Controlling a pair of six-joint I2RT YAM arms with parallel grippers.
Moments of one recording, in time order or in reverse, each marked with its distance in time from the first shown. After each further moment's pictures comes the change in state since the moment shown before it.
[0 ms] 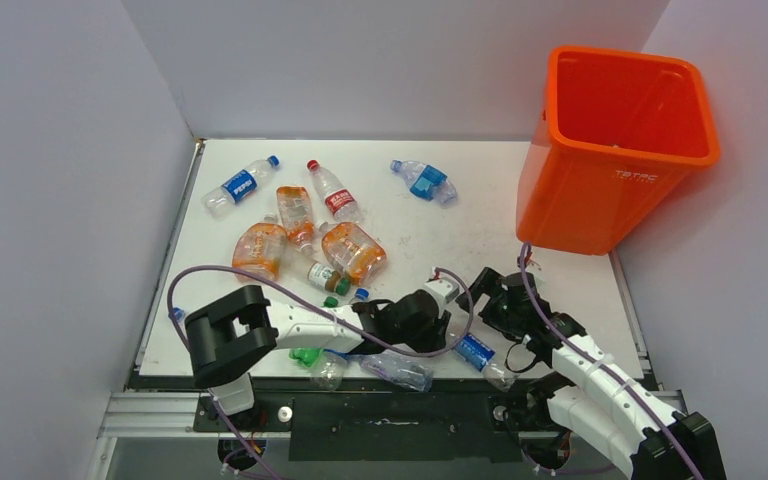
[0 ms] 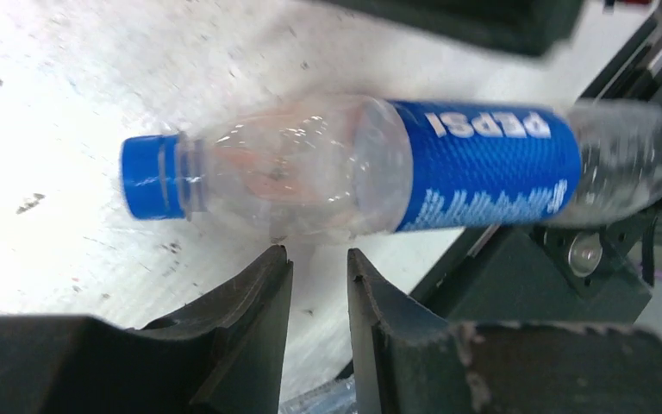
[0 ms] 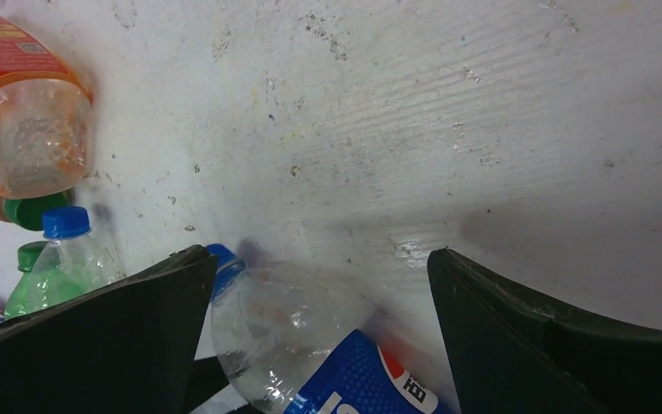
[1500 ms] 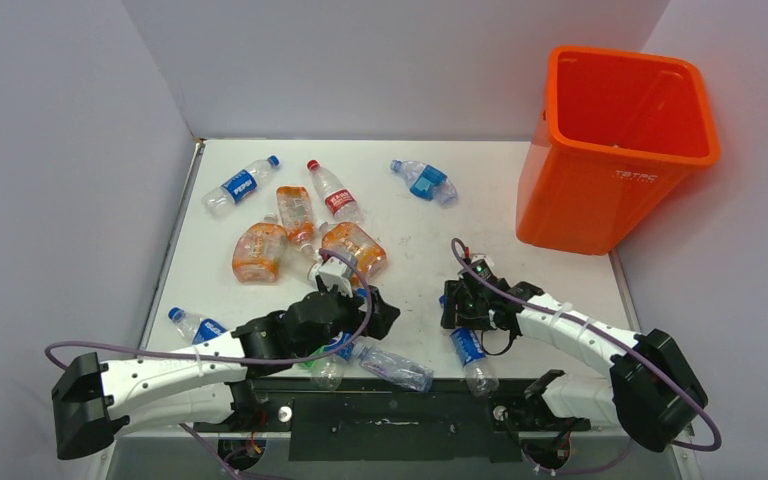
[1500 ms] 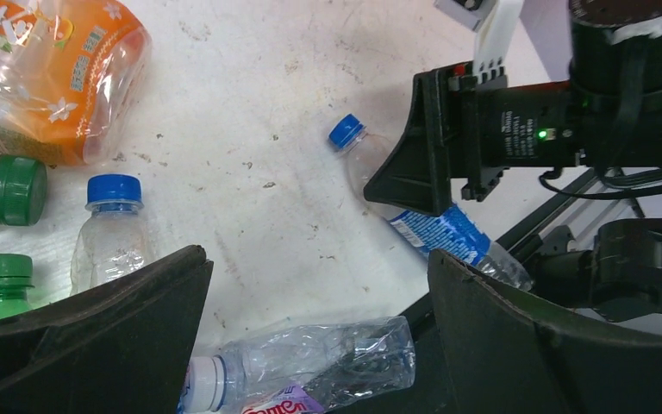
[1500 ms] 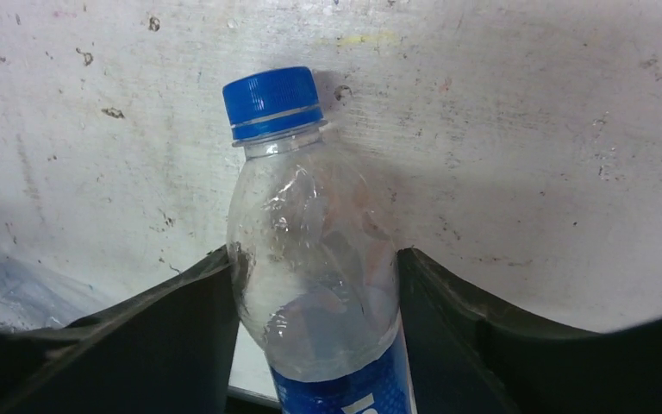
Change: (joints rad) left arm 0.105 -0.770 -0.374 -0.058 -0.295 -0.129; right arm 0.212 0.378 0.213 -0.121 -0.019 -0.274
